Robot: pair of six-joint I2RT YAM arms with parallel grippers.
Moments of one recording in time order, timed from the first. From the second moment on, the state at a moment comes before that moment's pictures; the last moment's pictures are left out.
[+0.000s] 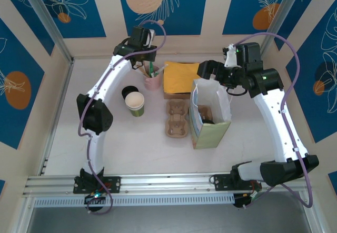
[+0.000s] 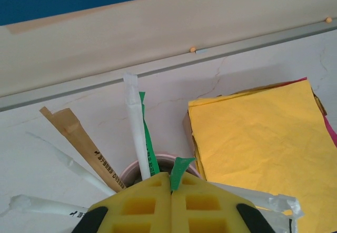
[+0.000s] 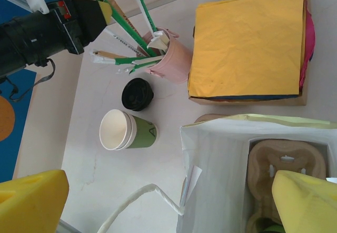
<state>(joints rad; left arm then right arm) -0.42 2.15 2.27 -0.80 -0.07 -0.13 0.24 1.32 1.64 -1.04 -0.37 0.49</state>
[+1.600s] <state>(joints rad) -0.43 1.92 2.31 -0.76 -0.07 -0.16 0.24 1.28 1.63 -1.02 -0.37 0.50</state>
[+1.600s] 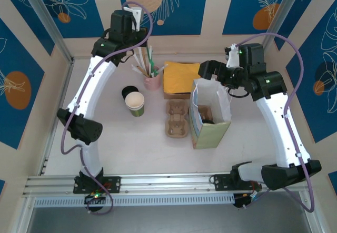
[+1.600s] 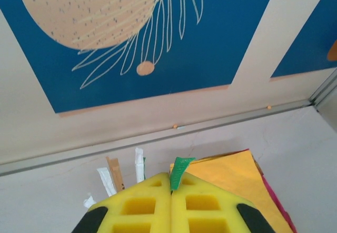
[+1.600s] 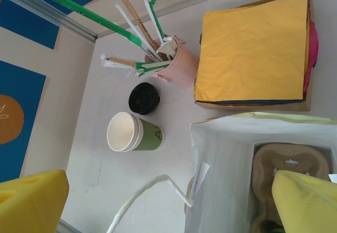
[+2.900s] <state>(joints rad) -0.92 1.72 2.25 -0.61 0.00 -0.24 0.14 0.90 1.43 -1.18 -0.22 0.52</state>
